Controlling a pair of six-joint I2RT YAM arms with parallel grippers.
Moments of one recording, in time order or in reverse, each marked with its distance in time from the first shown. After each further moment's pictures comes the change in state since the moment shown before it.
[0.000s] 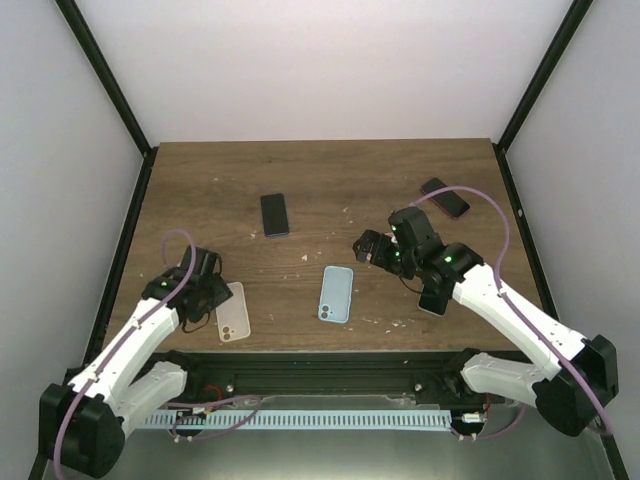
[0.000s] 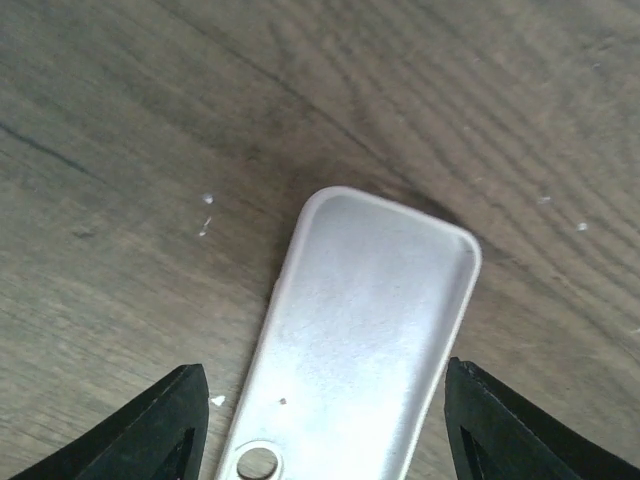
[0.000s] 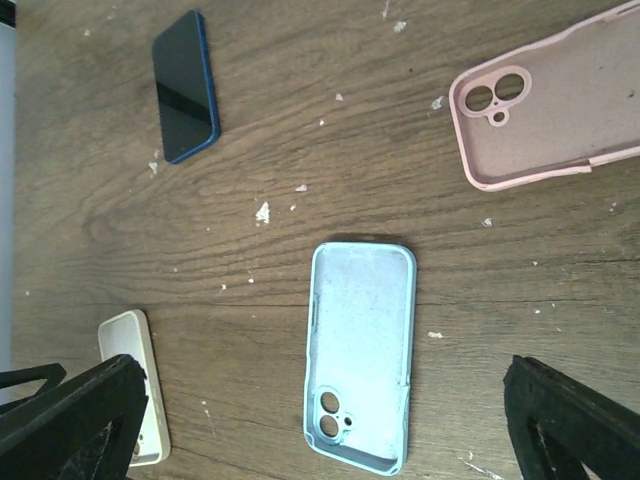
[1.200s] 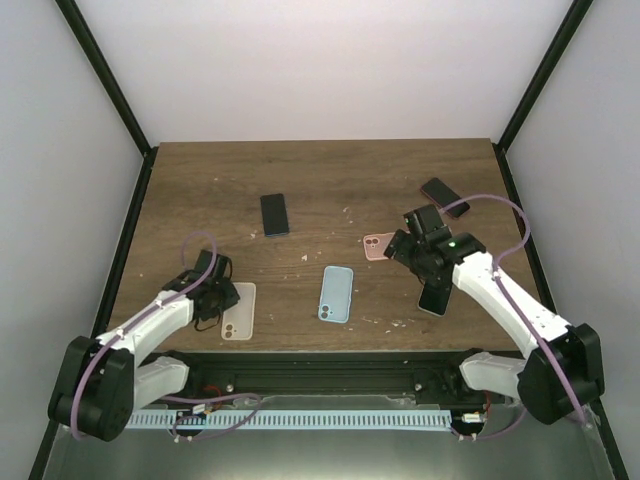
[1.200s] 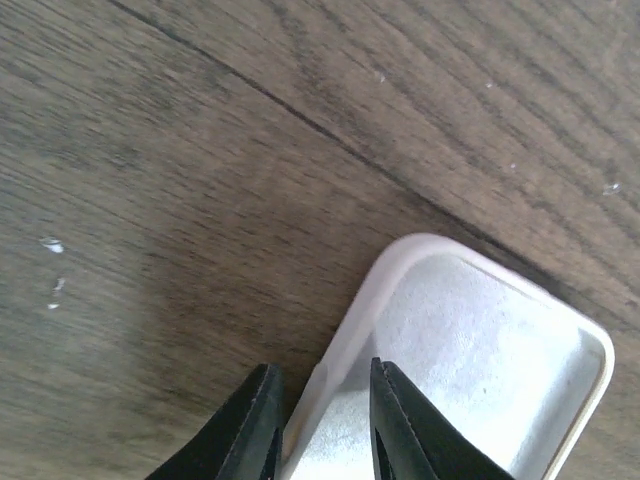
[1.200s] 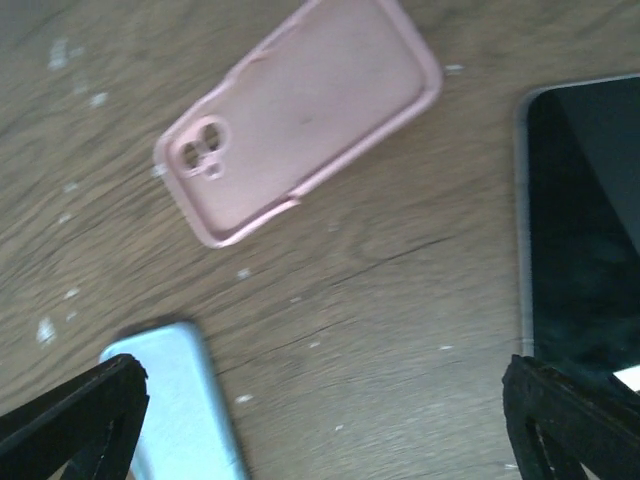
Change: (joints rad) left arm 0.007 0.201 -0.159 0.330 0.059 0.053; right arm -0.185 0.091 -0.021 -0.134 0.117 0.073
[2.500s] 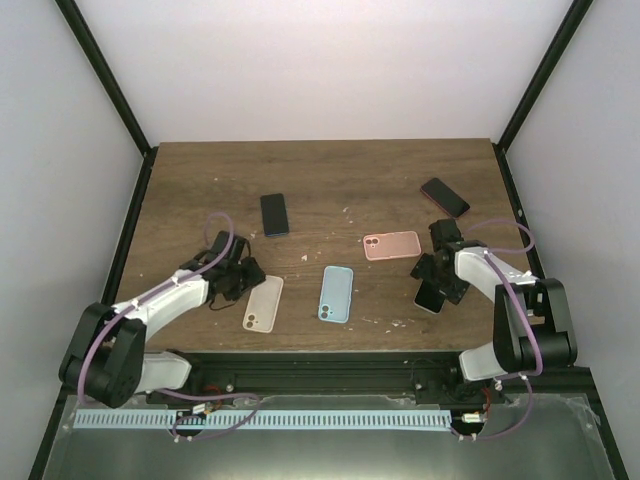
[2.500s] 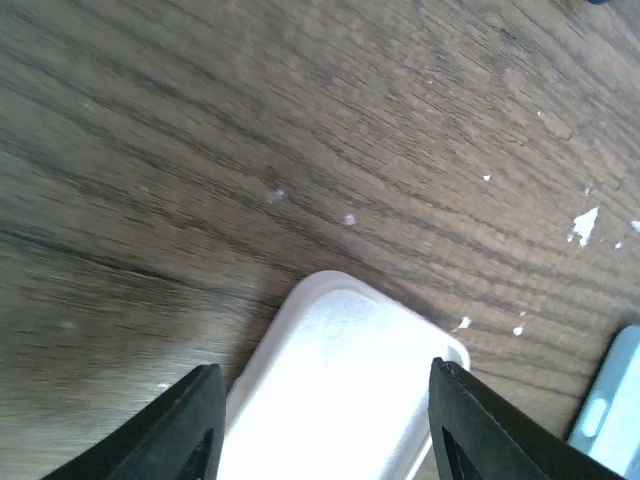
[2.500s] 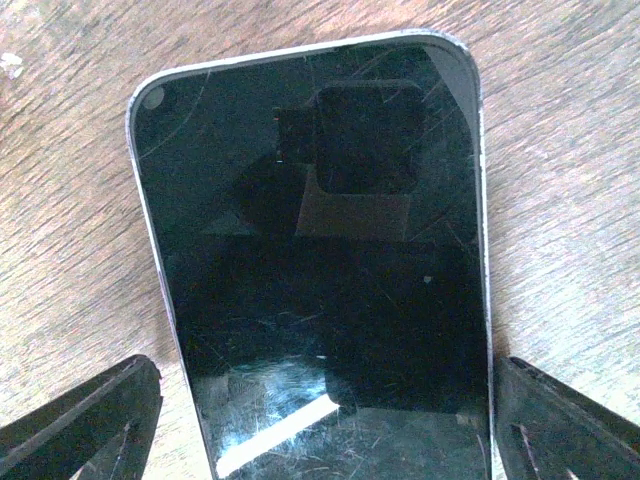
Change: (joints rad) left arm -0.098 0.192 0.148 0.175 0.208 -0.064; right arm -0.325 0.248 -0.196 0.127 -0.010 -0.180
